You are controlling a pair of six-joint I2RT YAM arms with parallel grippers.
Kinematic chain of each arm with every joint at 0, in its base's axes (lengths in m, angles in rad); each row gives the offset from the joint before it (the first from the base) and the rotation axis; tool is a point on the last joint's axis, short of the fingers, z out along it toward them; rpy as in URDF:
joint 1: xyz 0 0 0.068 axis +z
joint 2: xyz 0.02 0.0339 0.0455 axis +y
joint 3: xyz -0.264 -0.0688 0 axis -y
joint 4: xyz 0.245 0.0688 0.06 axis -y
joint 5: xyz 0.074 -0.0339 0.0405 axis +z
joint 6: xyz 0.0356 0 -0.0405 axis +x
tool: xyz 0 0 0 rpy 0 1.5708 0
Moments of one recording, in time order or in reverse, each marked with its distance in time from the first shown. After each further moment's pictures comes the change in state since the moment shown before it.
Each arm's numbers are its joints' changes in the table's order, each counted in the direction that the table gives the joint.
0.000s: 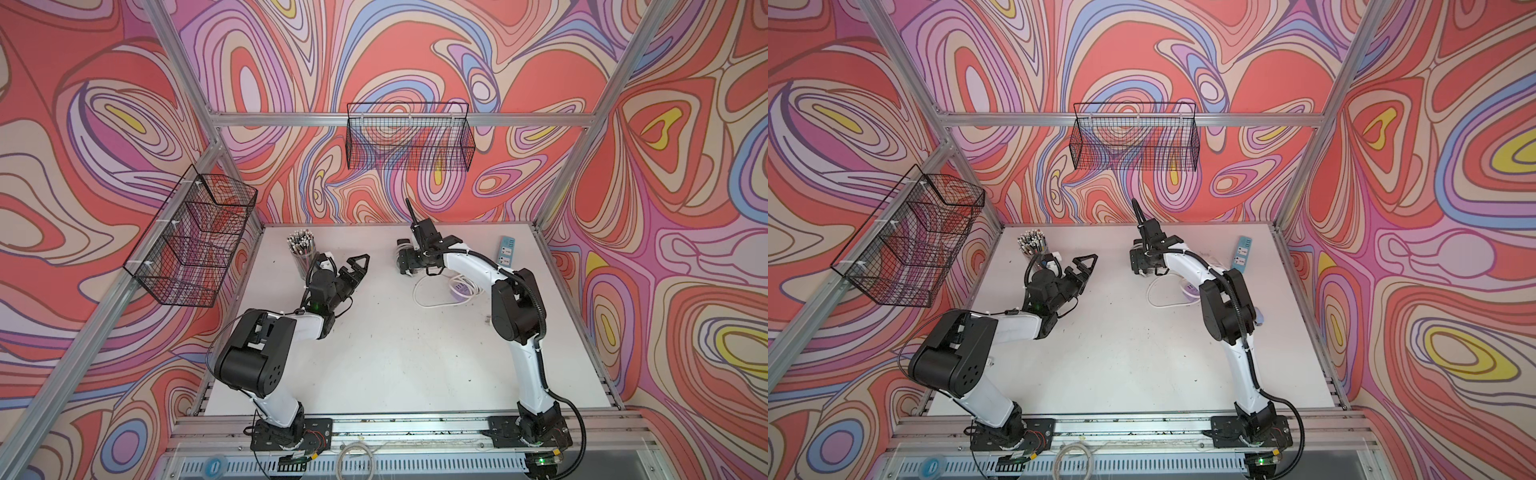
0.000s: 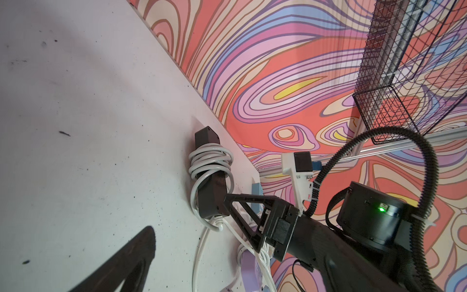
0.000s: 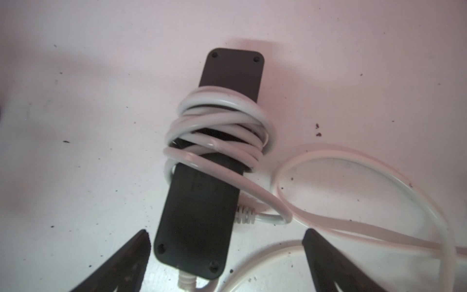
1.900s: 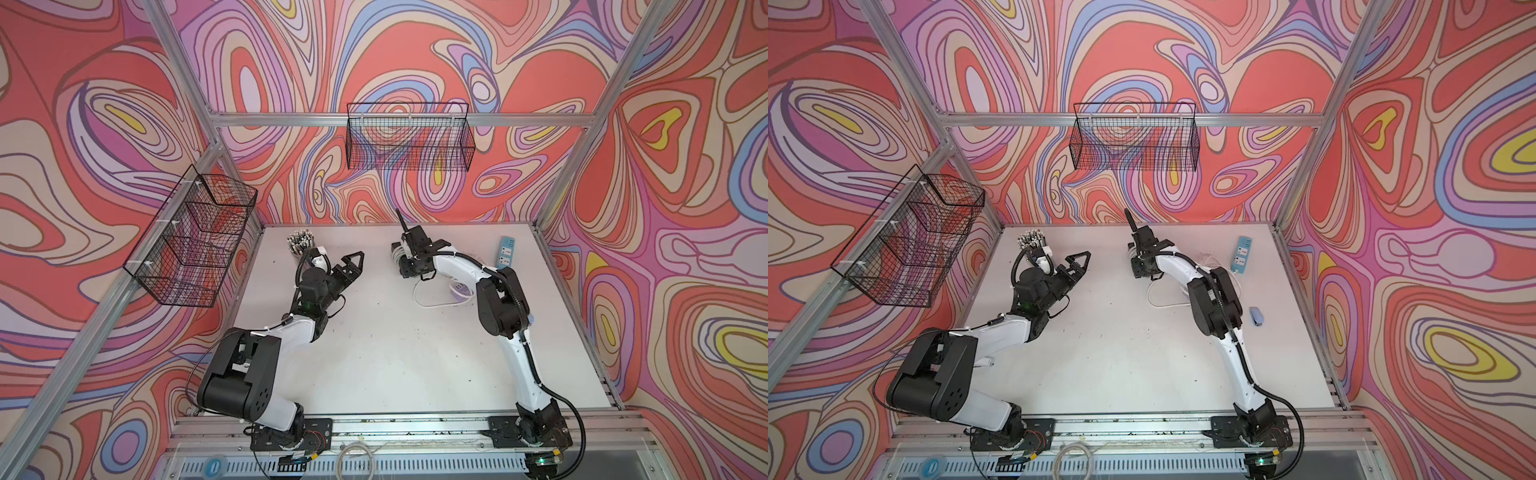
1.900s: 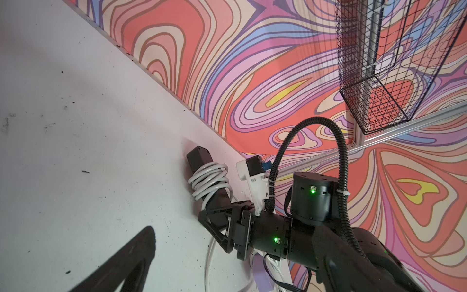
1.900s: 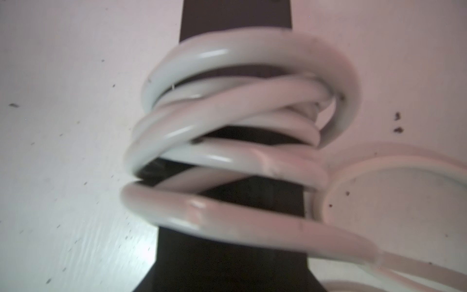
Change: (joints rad) left arm 0.041 -0.151 -0.011 -0.110 -0.007 0.169; right arm -0.008 0.114 0.074 -0.047 0.136 -0.063
